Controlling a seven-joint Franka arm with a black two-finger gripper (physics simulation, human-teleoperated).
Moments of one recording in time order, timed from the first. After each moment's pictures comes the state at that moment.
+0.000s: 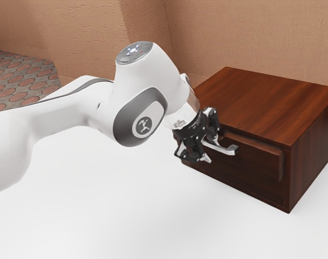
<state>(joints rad) -0.20 0.09 0.03 -1.76 -0.03 2.26 -1.61</state>
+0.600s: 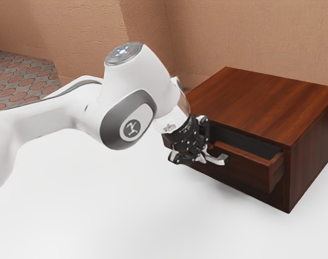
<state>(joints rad) -0.20 0.01 0.03 -1.83 -0.03 2.23 -1.61</state>
